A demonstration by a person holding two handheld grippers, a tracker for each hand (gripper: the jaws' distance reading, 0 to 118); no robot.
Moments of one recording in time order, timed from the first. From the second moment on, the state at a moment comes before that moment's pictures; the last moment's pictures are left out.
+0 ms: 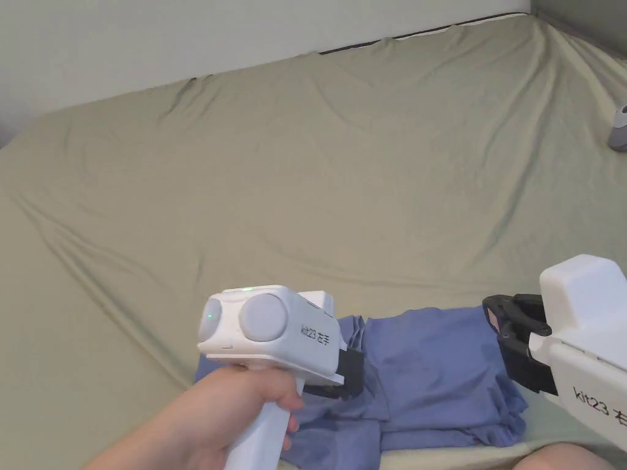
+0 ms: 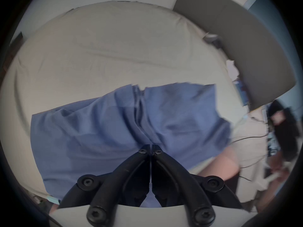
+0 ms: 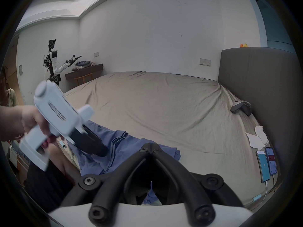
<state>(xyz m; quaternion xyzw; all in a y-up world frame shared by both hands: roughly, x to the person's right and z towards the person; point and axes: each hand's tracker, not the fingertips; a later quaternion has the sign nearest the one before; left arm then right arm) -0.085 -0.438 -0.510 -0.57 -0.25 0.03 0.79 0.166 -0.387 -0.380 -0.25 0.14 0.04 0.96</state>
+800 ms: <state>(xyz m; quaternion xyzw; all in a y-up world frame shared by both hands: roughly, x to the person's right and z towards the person) -0.314 -0.511 -0.533 -0.48 -0.31 0.35 0.74 0.122 -0.400 -0.409 -0.30 0.12 0.04 0.95</state>
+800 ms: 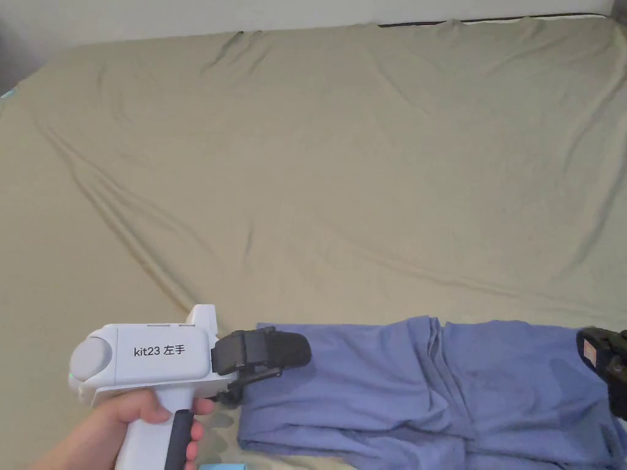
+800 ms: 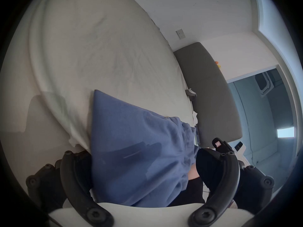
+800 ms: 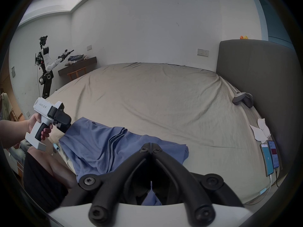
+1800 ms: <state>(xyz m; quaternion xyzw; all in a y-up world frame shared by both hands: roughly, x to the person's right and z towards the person) -0.333 -0.431 -0.500 -0.49 -0.23 0.27 0.79 0.127 -0.395 -0.392 -0.29 0.13 0.04 0.95</state>
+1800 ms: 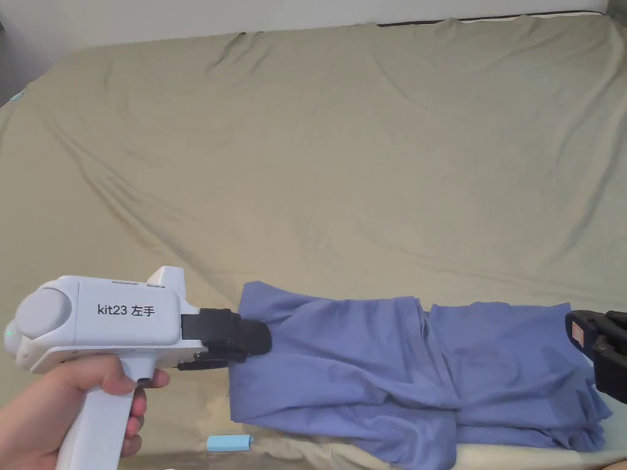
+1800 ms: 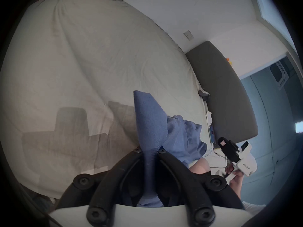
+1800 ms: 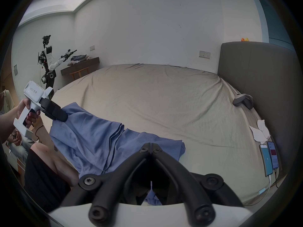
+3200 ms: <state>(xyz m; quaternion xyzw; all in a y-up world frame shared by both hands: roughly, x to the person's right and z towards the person) -0.098 -0.375 -0.560 -0.59 -0.24 0.12 0.76 0.178 -0.383 -0.365 -0.27 0.13 0.01 0.95</state>
